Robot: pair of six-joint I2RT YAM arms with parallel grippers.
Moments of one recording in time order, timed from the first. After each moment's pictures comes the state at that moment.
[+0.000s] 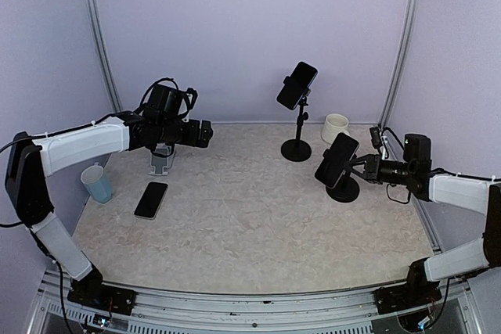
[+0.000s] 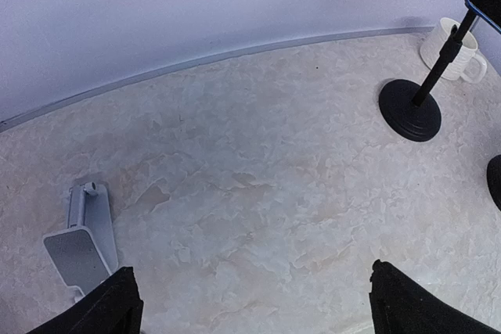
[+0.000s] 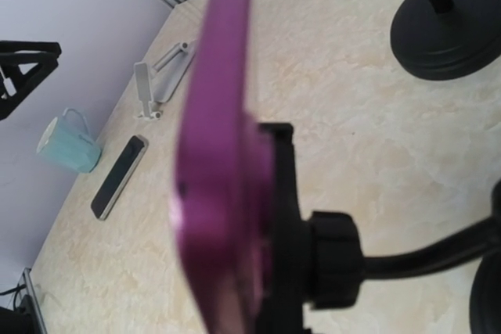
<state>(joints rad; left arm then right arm) -0.57 1.64 1.32 -0.28 -0.20 -0.19 0.06 1.25 0.58 0.23 -0.86 0.42</state>
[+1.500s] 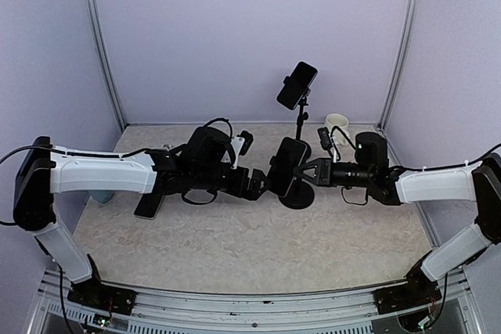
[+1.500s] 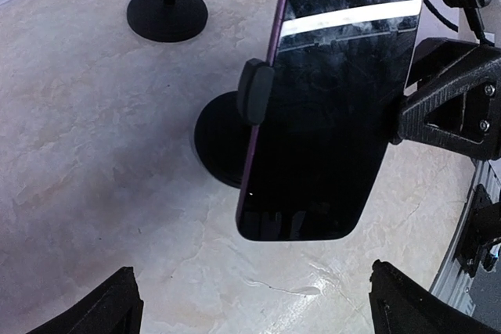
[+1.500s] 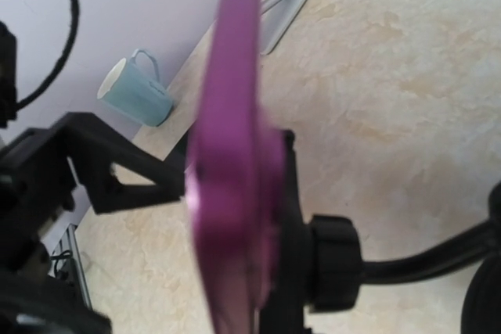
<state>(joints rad) -0.95 1.66 1.15 -0.08 -0.01 -0.41 0.54 1.43 0.68 0.46 -0.60 0.58</state>
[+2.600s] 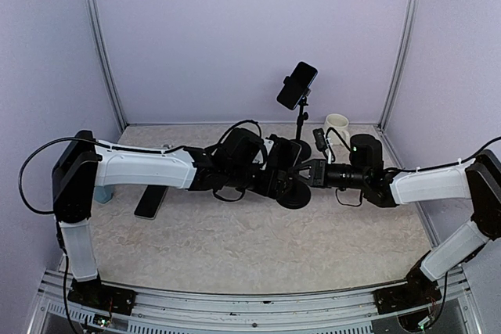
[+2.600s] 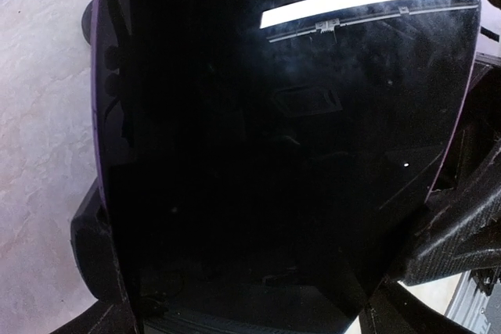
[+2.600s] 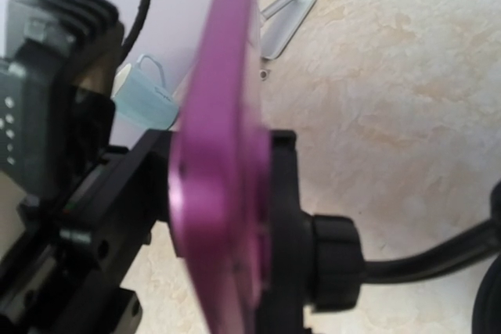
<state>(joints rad) -0.98 1.94 1.40 -0.10 0.00 -0.37 0.58 1.47 0.68 0.53 -0.56 0.62</state>
